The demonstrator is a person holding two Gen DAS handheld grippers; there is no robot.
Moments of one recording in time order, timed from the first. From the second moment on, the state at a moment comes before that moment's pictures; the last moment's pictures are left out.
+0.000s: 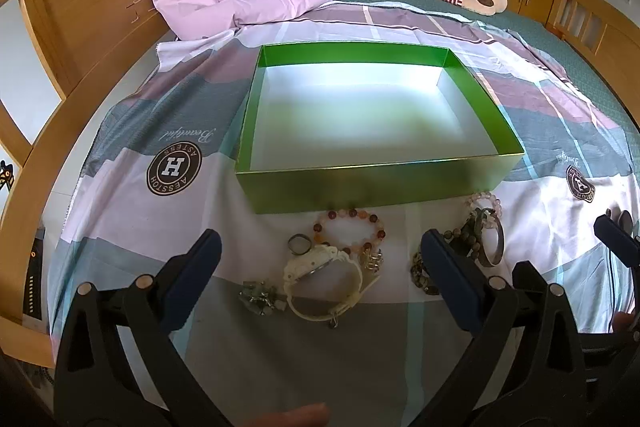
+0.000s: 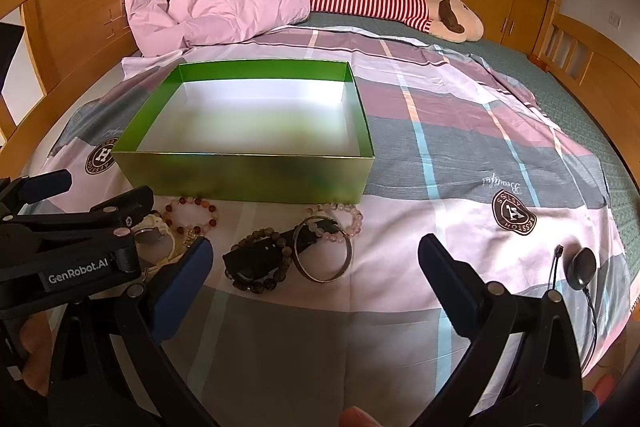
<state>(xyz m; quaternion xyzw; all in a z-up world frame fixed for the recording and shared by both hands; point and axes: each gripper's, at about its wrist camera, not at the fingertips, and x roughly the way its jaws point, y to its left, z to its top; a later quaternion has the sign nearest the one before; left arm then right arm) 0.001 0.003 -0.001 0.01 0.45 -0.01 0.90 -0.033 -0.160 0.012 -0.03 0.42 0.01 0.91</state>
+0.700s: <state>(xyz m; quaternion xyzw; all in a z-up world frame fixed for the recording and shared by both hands) 0.002 0.003 -0.002 0.01 0.45 -0.01 0.90 -0.034 -0.158 0.010 -0.02 0.42 0.01 0.91</state>
